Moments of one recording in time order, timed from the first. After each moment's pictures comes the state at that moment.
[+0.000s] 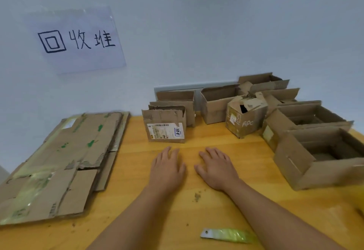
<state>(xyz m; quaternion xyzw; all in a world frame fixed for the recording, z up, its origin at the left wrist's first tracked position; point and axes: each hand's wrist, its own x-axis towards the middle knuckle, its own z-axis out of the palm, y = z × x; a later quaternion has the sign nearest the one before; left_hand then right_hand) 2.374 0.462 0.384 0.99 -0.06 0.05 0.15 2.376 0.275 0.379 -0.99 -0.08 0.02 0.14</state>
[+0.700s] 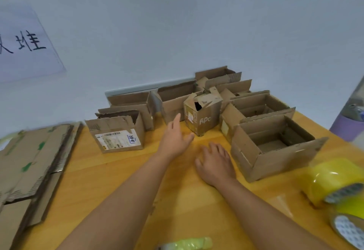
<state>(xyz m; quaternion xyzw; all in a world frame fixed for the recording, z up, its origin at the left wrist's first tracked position) 2.453 0.302 0.425 0.94 -0.15 0.04 0.31 2.367 0.174 0.378 -0.98 0.08 -0.02 0.17</state>
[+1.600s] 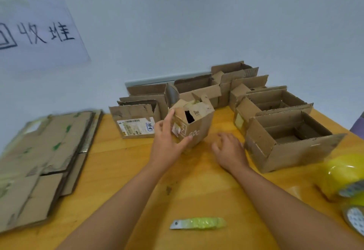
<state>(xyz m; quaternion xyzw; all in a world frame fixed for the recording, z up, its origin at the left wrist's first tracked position) 2.384 0.378 0.431 0.87 -0.13 0.15 0.45 2.368 0.174 0.382 -0.95 0.09 -0.12 0.29</state>
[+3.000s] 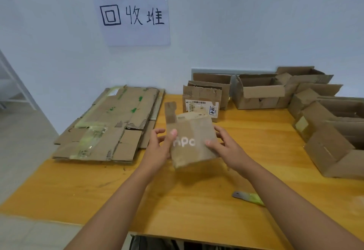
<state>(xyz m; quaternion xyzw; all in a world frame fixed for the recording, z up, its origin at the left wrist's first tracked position) 2.263 0.566 0.438 0.73 0.07 0.04 0.68 2.302 0.348 0.434 -0.77 -0.12 0.11 0.61</state>
